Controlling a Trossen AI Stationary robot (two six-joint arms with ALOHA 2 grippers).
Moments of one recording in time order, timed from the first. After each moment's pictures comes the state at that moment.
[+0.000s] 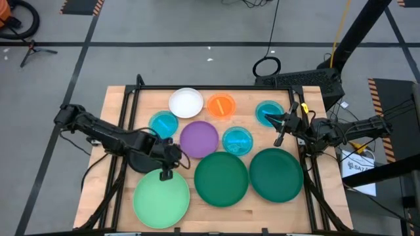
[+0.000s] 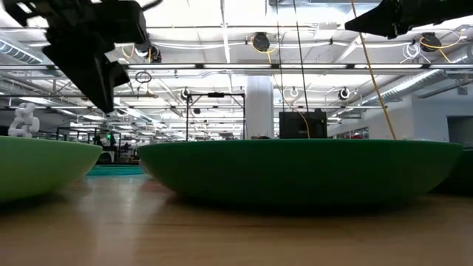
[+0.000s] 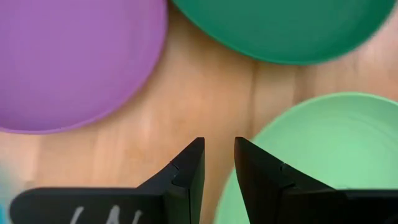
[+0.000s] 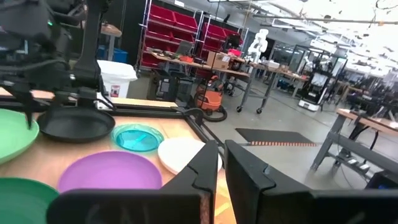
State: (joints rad) left arm -0.28 1.31 0.83 -0.59 0.01 -0.40; right arm 0.18 0.45 0.38 0.06 0.63 -0.24
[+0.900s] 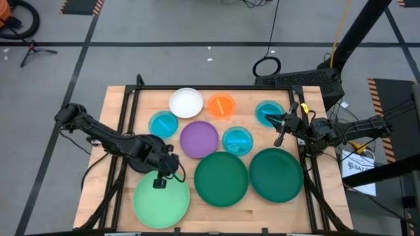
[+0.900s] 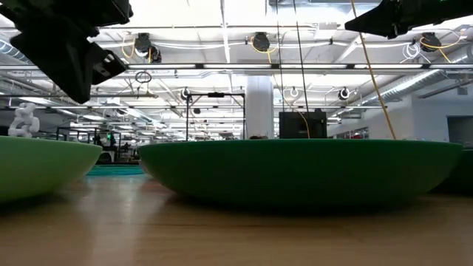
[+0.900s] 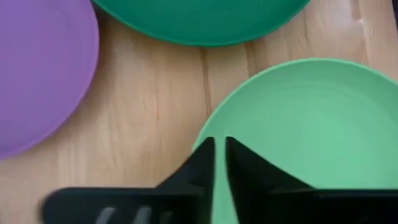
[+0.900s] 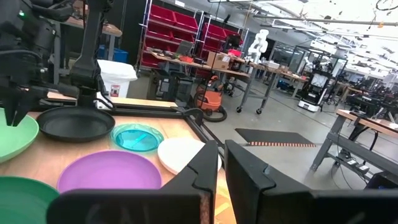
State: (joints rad) left arm -0.40 1.31 0.83 -0.57 -0.01 -0.30; right arm 0.18 0.45 0.38 0.05 0.63 -0.24
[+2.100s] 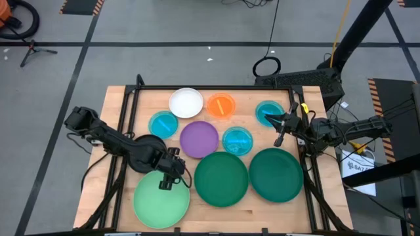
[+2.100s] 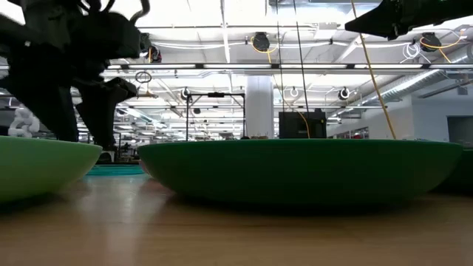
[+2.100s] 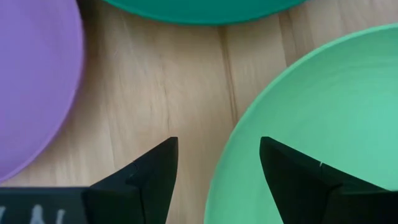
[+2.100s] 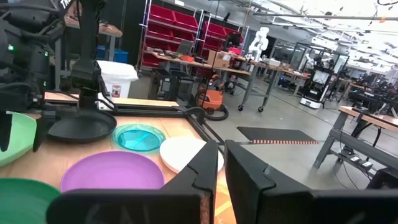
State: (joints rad) left arm -0.39 1.50 0.83 -0.50 -0.05 -0.22; right arm 0.18 0.45 0.38 0.05 0.63 -0.22
